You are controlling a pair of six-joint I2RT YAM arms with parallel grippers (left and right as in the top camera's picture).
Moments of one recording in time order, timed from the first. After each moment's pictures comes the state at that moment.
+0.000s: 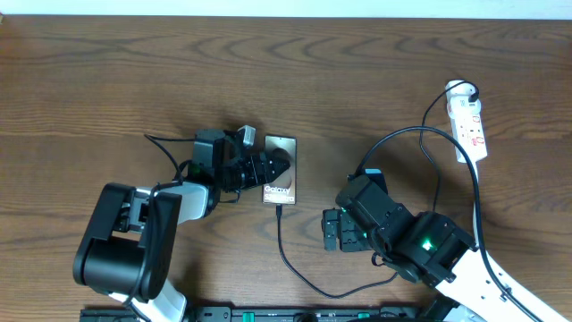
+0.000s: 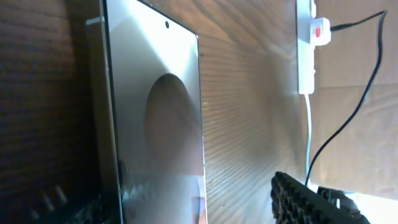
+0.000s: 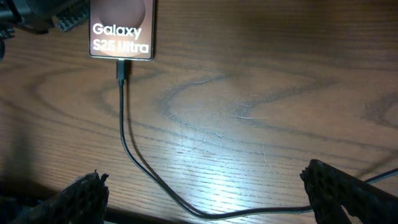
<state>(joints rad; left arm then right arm) -0.21 1.79 0.60 0.38 0.78 -0.63 0.84 1.10 0.95 -1.01 0.09 0.76</state>
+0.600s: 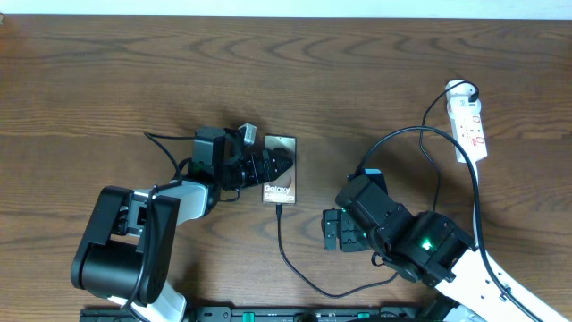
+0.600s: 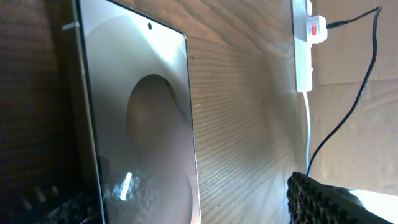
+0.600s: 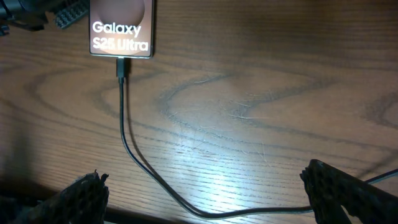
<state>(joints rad) -0.21 1.78 0.61 0.36 0.78 -0.60 0.84 1.10 0.95 -1.01 0.09 0.76</state>
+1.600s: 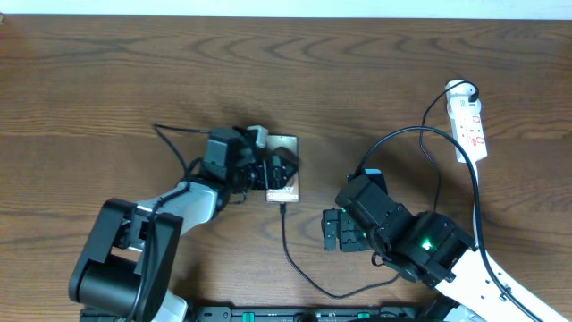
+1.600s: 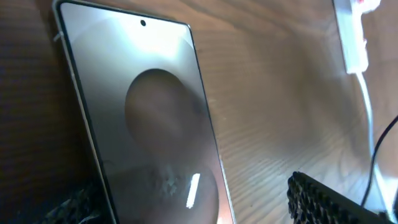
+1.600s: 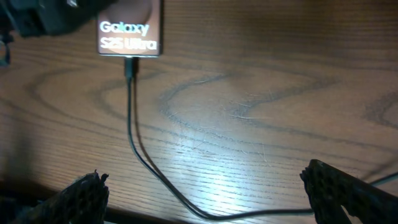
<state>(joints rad) -0.33 1.71 0.64 0.22 0.56 -0.43 0.84 1.10 0.95 -1.01 0.09 0.75</state>
